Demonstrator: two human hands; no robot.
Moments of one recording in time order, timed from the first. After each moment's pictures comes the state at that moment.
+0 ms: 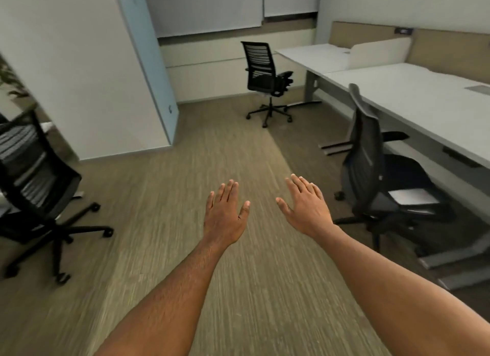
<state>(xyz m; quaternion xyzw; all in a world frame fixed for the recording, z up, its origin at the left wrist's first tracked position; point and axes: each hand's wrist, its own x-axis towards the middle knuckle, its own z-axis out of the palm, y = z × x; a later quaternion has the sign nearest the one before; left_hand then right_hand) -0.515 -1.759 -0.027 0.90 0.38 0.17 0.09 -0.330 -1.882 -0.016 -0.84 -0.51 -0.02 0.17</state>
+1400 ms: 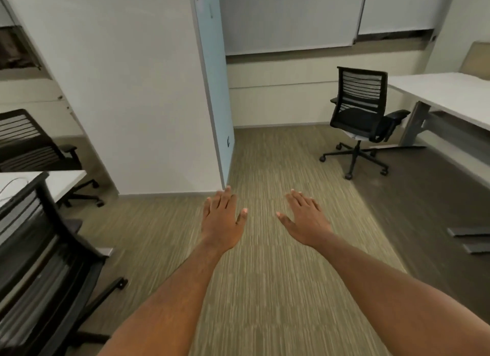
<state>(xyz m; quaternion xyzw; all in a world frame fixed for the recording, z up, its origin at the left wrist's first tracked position) -0.456 -0.854 -0.007 0.86 0.47 0.17 0.05 -0.237 -0.947 -0.011 -0.78 -0.61 0.04 0.14</state>
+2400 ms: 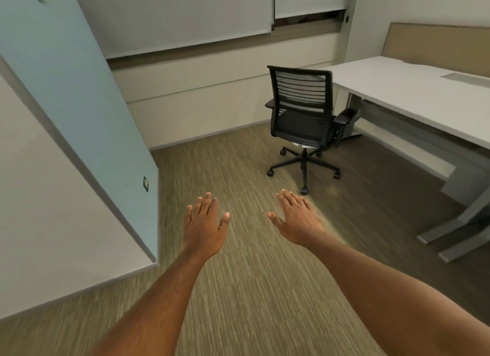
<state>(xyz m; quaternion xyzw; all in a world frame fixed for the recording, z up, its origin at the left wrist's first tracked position) -0.014 -0.344 -0.029 0.92 0.36 0.12 0.08 0.185 -0.513 -0.027 -0.86 -0.48 0.06 0.15</state>
